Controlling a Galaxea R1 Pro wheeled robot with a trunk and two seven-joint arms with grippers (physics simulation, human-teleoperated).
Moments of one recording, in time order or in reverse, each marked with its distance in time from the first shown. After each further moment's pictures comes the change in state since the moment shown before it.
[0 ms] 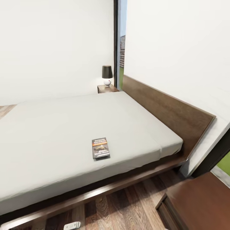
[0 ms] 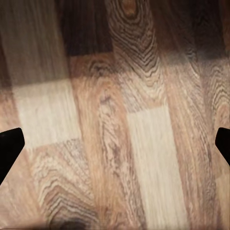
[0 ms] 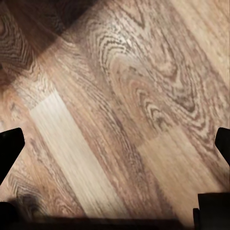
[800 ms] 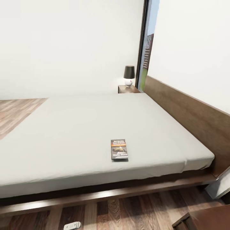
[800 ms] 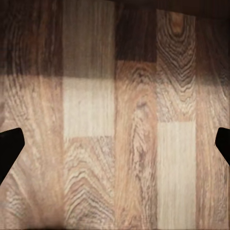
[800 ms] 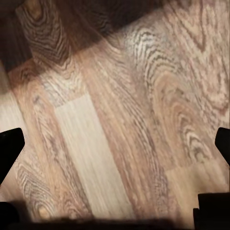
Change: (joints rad) left arm 0.000 0.000 0.000 0.000 0.000 0.001 0.000; right arm 0.000 0.001 0.000 0.000 0.000 0.000 0.000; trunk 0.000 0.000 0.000
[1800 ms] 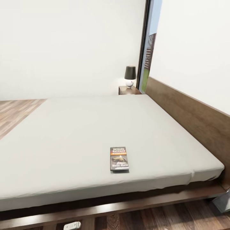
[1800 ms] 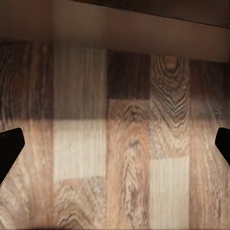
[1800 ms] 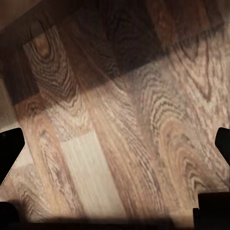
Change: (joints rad) left arm 0.000 0.000 0.000 0.000 0.000 0.000 0.000; right arm 0.000 0.000 0.000 0.000 0.000 0.000 0.000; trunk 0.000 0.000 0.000
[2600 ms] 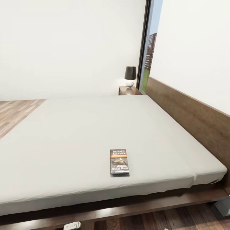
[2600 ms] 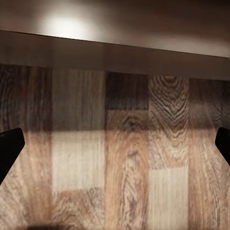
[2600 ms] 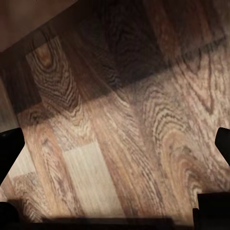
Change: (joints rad) left arm 0.000 0.000 0.000 0.000 0.000 0.000 0.000; right arm -0.001 0.000 0.000 0.000 0.000 0.000 0.000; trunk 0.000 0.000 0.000
